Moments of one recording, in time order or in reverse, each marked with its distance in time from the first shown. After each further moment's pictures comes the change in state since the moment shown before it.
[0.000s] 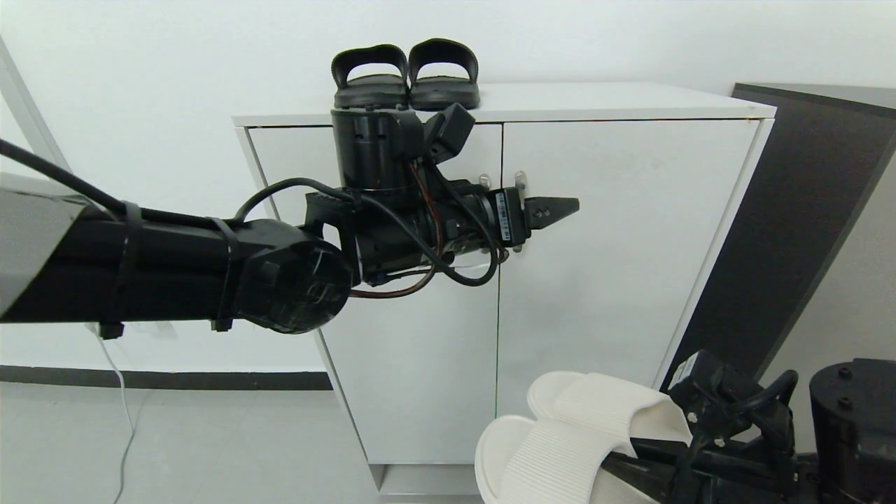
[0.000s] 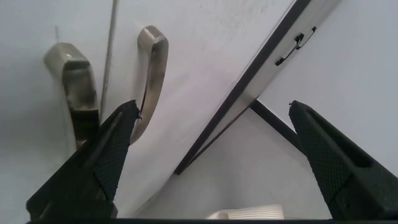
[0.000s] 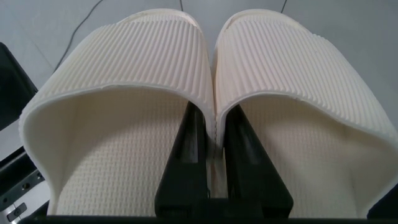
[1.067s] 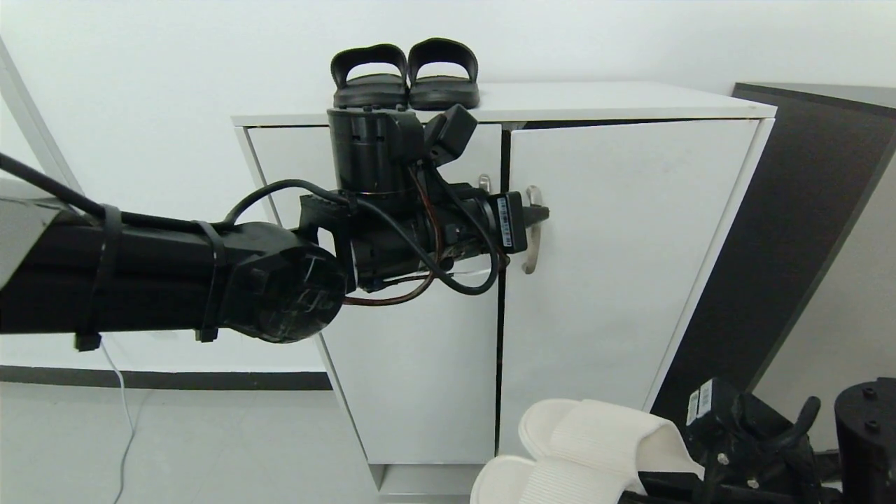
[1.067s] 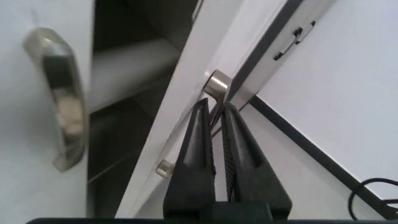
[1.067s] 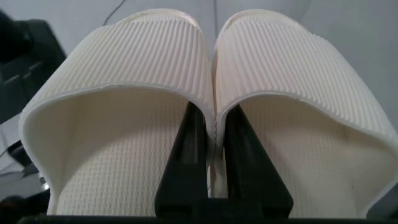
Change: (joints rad) left arm -0.014 -0.037 0.038 0.001 -0.003 -0.008; right arm 0.007 -0.045 0.060 0.000 0.131 -0.022
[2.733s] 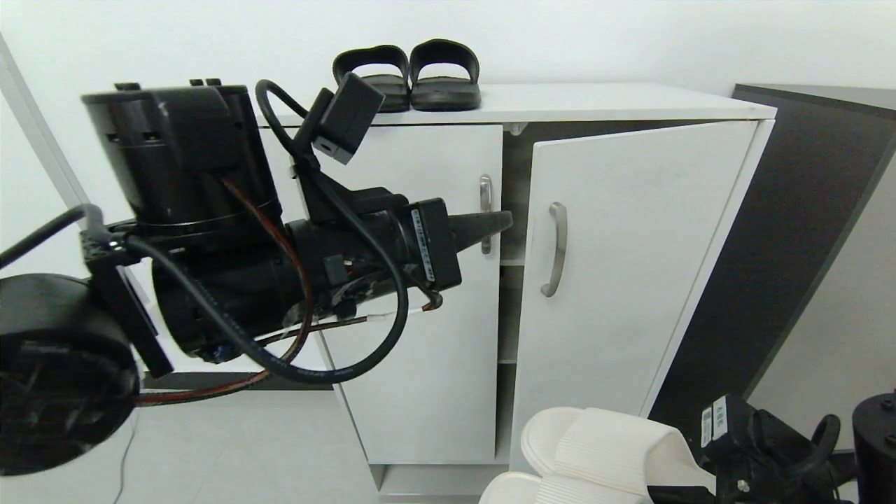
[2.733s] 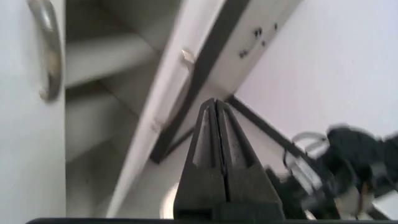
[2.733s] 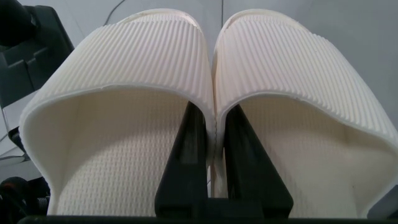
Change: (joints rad) left arm -0.046 -0.315 0.353 -0.107 0.007 -0.030; right arm 0.001 -0.023 0.029 -0.002 0.021 -0.034
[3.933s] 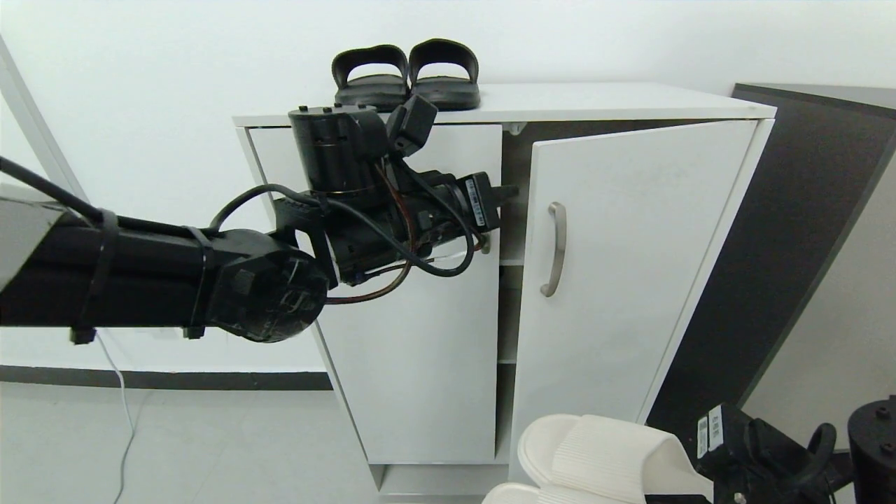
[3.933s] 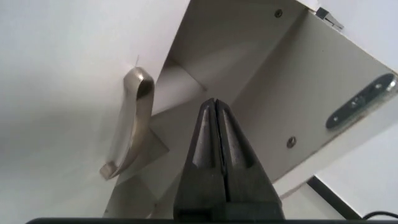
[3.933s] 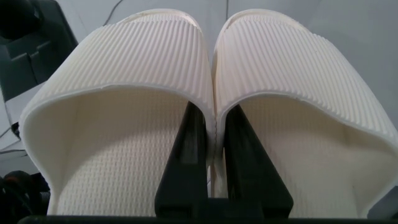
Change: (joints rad) left arm 0.095 0.315 -0.304 -0.035 0.007 -0.025; right arm 0.023 0.006 0.005 0.005 0.001 -0.003
